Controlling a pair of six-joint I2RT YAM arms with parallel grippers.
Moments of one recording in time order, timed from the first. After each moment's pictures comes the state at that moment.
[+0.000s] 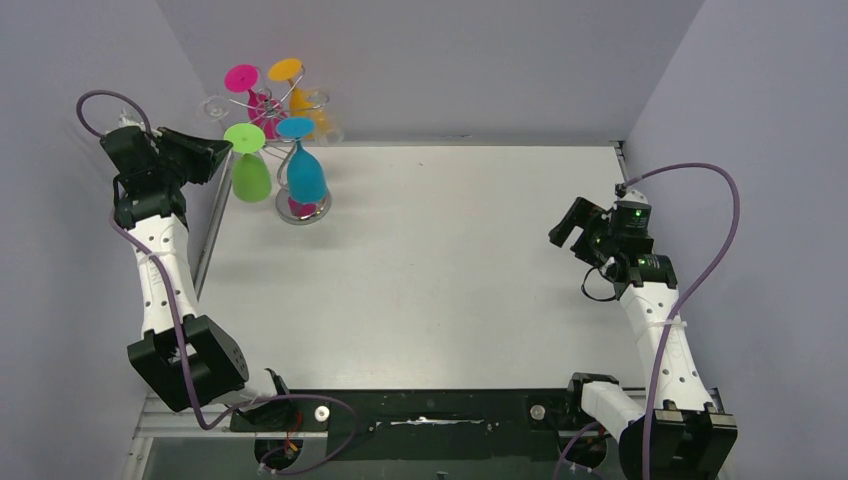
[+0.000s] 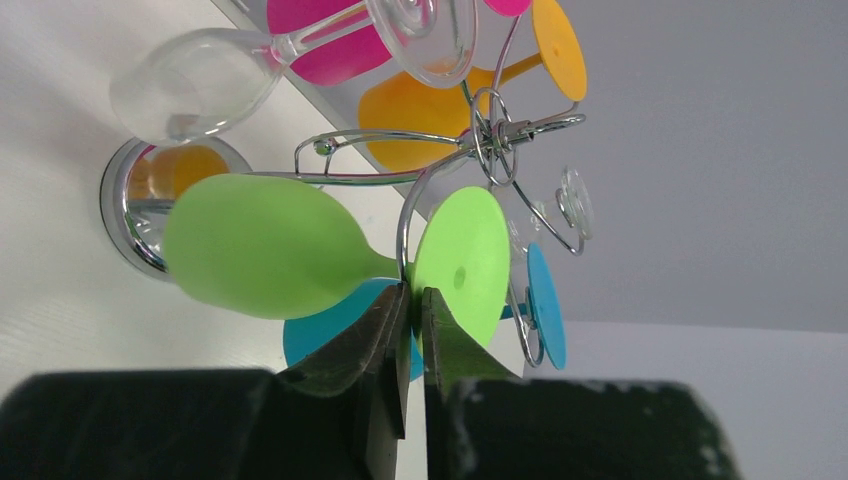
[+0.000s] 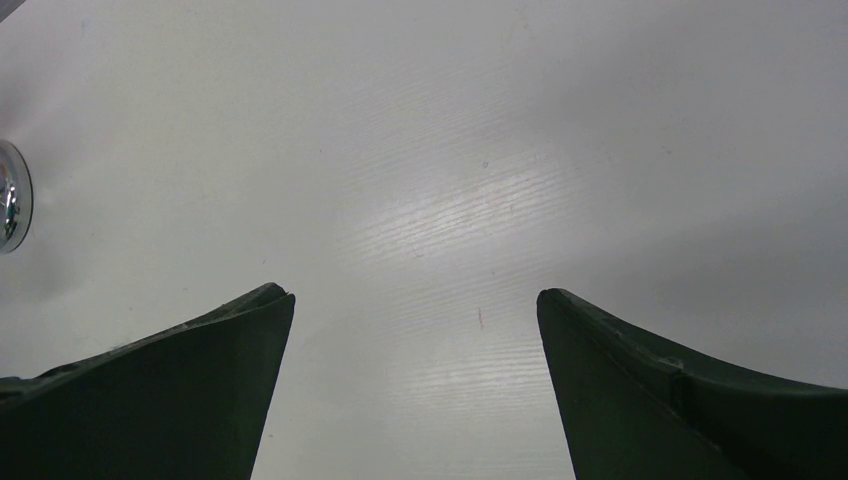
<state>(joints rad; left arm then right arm) 0.43 1.43 1.43 -0.33 0.49 -0.93 -0.08 1.01 0.91 -0.59 -0.11 0.43</state>
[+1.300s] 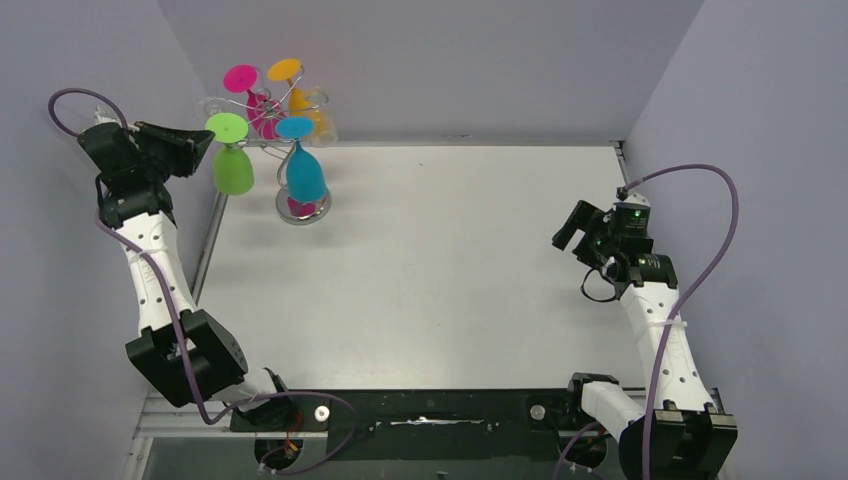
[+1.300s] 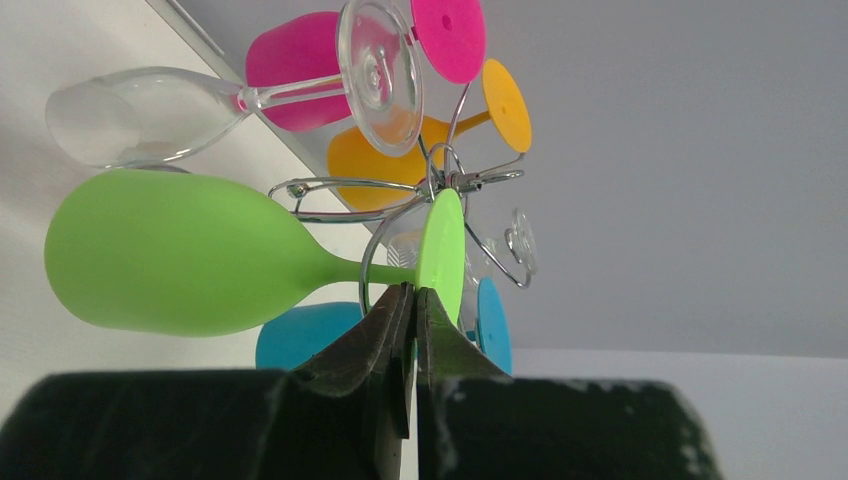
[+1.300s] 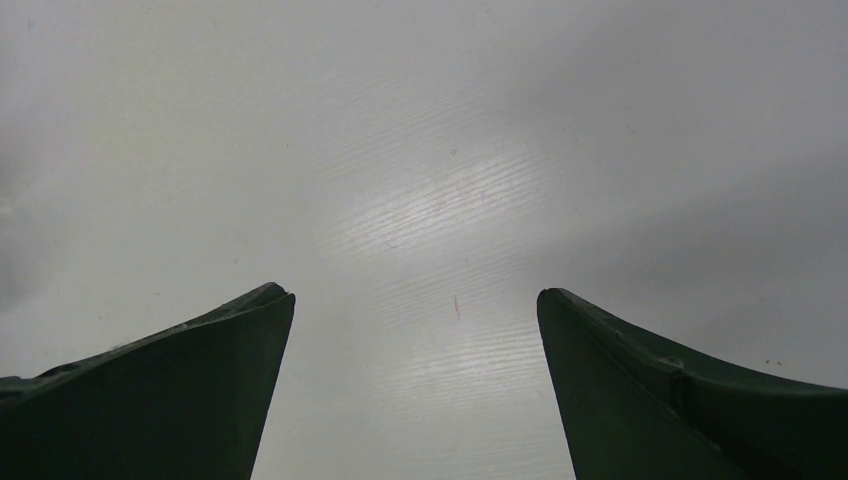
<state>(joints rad) 0.50 1.44 1.47 -0.28 0.53 -1.02 -0.08 1.01 0.92 -0.64 -0.06 0.43</state>
